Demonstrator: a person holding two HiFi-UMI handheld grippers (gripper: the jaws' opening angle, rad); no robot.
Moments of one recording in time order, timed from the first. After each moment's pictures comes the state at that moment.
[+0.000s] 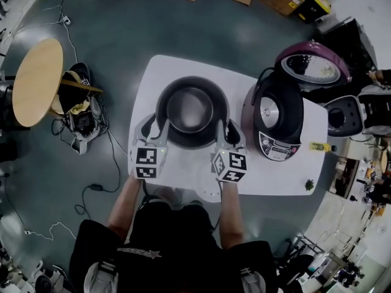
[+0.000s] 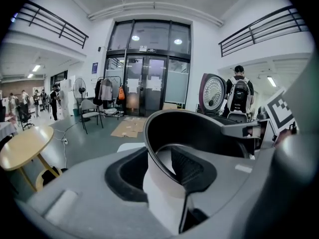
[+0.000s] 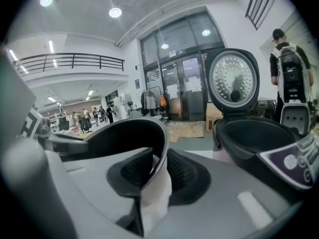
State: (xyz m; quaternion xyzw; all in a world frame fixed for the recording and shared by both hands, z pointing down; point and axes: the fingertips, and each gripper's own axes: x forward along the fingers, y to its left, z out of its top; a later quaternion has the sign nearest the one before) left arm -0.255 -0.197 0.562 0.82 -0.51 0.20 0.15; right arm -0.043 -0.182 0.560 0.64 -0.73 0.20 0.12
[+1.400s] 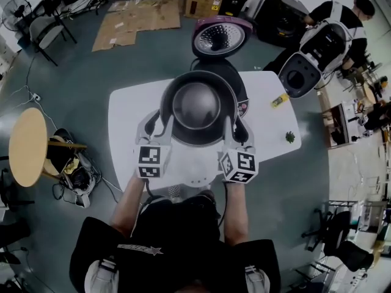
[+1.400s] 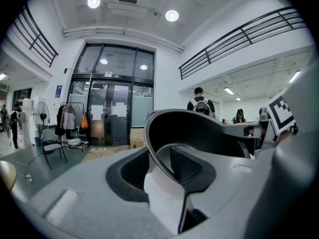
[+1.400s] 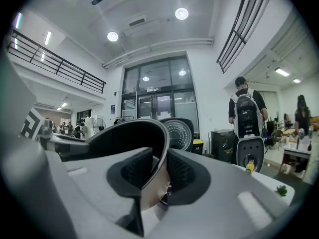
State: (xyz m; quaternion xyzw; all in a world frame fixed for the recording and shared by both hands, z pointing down) left arm -0.094 -0.113 0.400 0.93 -0.36 0.09 0.02; right arm 0.097 -0.015 0.390 0.78 -0.62 0.06 0.02
